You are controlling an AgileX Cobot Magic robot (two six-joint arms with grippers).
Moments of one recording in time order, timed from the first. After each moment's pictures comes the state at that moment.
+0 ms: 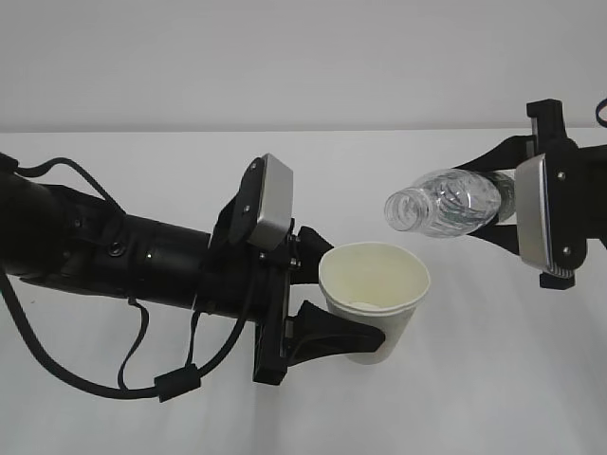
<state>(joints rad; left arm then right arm) -0.56 1.95 -0.91 1.28 -1.01 -0.62 0.02 1.51 -0.73 -1.52 -0.61 -0.12</state>
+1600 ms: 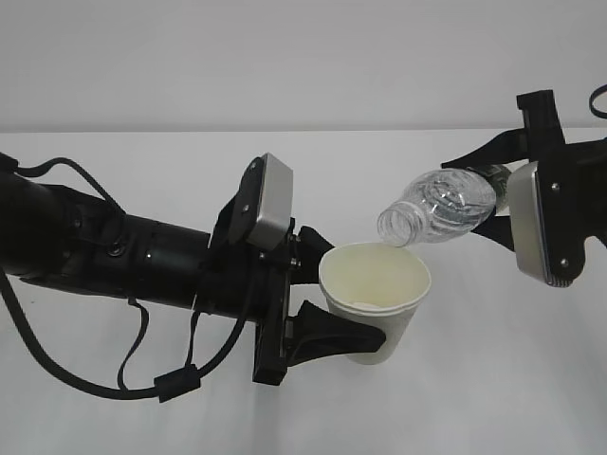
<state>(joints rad) -0.56 1.95 -0.91 1.28 -1.02 -0.62 0.06 1.46 -0.73 -1.52 -0.57 -0.21</state>
